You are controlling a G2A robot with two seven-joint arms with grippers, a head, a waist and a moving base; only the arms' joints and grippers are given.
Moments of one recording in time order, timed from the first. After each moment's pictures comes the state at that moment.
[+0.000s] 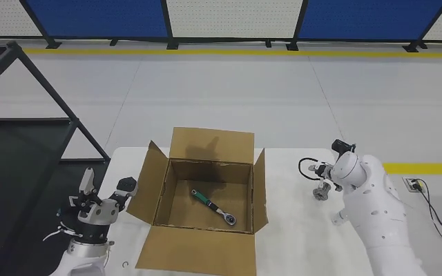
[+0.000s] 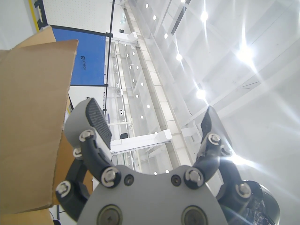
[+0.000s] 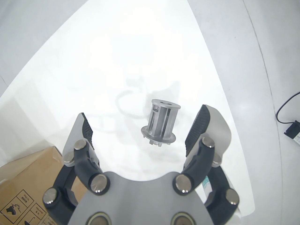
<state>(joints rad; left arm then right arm) 1.43 -1.28 -1.70 -1.97 -0.67 -0.16 -0.26 -0.42 -1.32 1.46 -0.82 -1.12 0.42 1.04</state>
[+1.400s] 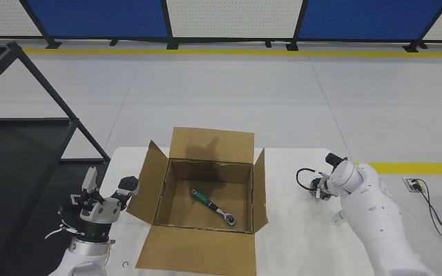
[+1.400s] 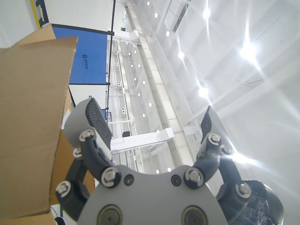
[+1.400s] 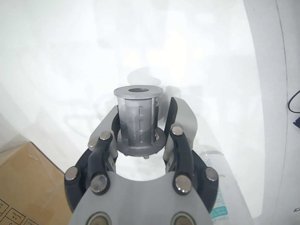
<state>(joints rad) 1.43 -1.28 -1.69 -1.97 -0.65 -0.15 -0.26 -0.32 -1.33 1.40 -0.50 -0.98 0.31 0.96</state>
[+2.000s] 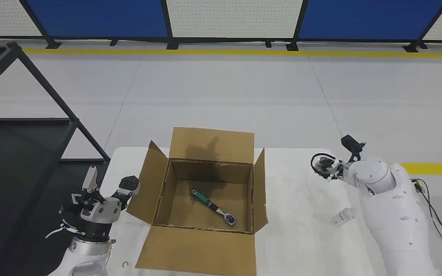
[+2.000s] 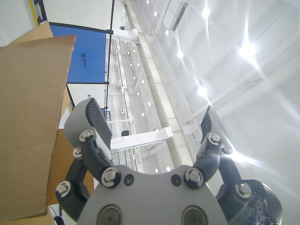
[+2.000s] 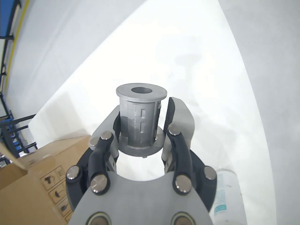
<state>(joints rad) 1.42 -1.28 -1.69 -1.97 -0.66 -0.16 -0.27 -0.50 -1.26 1.59 -0.92 -0.77 0.16 0.96</state>
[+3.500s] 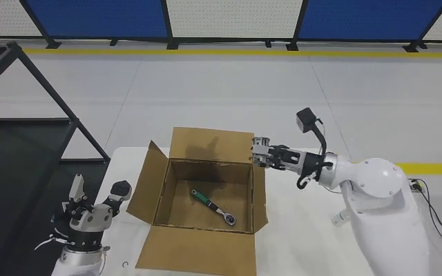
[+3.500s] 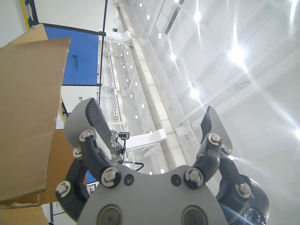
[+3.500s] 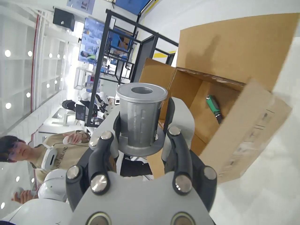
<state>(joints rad) 1.49 -1.28 -1.74 -1.99 -0.73 -0.21 -0.29 -0.63 -1.27 1.36 -1.58 -0.01 0.11 1.11</state>
